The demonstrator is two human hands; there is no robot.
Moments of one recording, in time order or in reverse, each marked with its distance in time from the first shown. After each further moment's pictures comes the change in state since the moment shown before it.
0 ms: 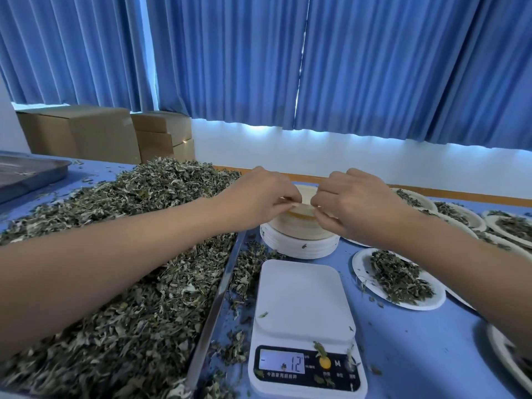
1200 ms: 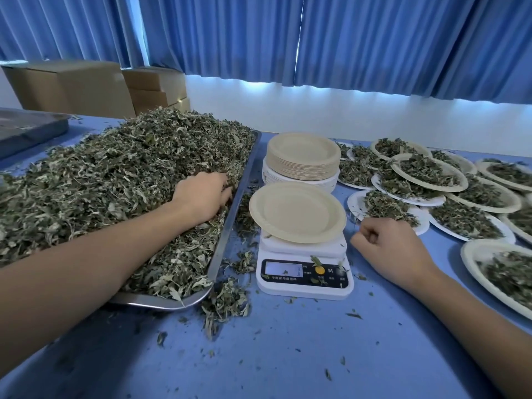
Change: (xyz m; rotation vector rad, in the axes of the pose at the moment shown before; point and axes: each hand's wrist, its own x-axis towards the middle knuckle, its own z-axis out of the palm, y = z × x) left_hand -0.114 -0.035 0.063 0.251 -0.153 -0.695; right_hand -0.141 -0.089 0.028 0.615 -0.206 0.854
